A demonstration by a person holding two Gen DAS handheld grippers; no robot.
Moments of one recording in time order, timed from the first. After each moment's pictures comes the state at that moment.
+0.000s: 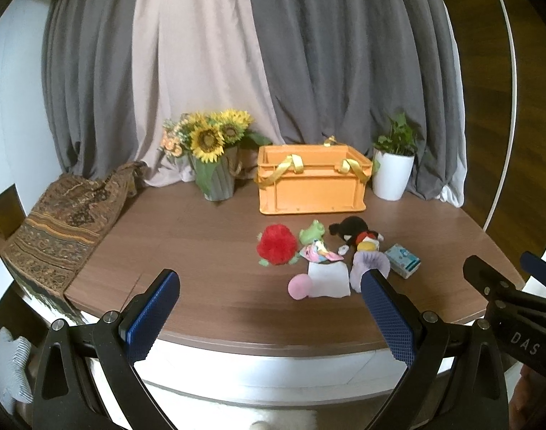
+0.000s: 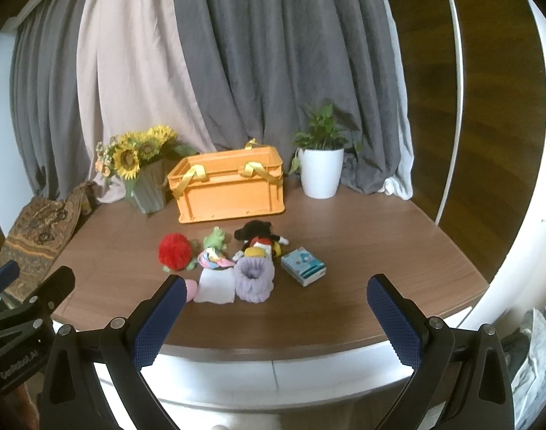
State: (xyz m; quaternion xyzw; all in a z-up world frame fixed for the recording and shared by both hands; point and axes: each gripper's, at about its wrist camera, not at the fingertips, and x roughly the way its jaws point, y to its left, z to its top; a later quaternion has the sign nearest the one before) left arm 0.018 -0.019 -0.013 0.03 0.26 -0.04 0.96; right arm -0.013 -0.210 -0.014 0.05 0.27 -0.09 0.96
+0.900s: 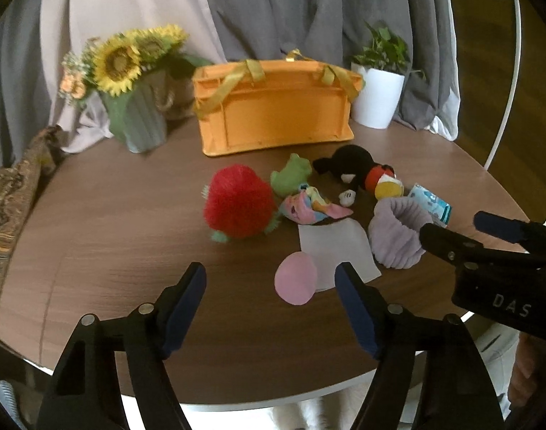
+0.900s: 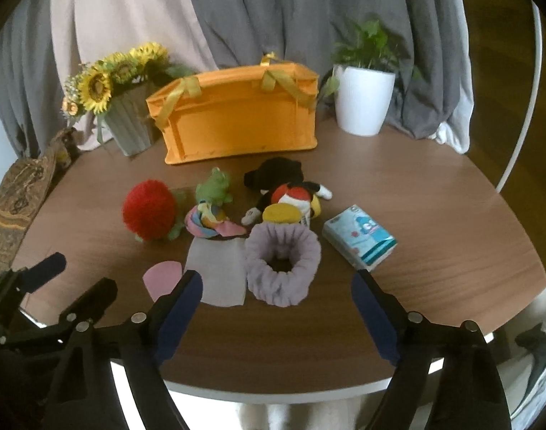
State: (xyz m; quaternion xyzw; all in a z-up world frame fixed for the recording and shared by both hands) left arm 0.173 -0.026 -0.131 0.06 0.37 -0.16 0.91; right arm 0.142 -0.195 -0.121 0.06 0.40 -0.06 0.91
